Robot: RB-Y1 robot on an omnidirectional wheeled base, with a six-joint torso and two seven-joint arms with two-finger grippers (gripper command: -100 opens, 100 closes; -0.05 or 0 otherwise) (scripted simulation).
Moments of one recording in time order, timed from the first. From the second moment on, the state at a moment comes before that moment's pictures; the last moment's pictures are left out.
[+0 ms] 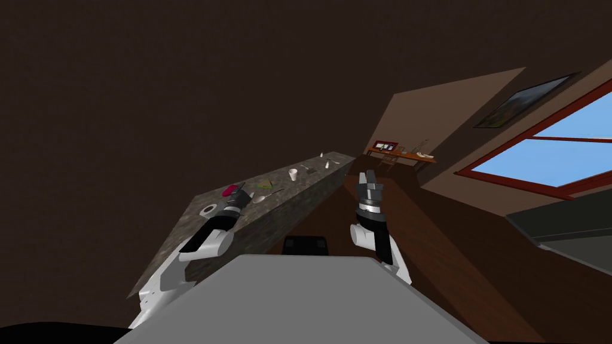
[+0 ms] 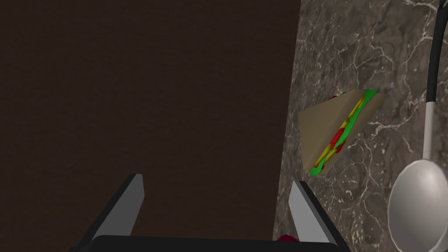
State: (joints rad) left arm 0.54 0.39 0.21 -2.18 0.29 0.13 0.31; right arm 0.45 0.03 -0.04 -2.27 0.10 -0.47 -0.06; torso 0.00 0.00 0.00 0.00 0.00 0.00
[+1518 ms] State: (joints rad) left arm 0.55 0.57 0.32 -2.07 0.46 0.57 0.42; right arm 0.45 0.03 -0.04 -2.27 0.10 -0.47 -0.06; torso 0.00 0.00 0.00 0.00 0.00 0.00
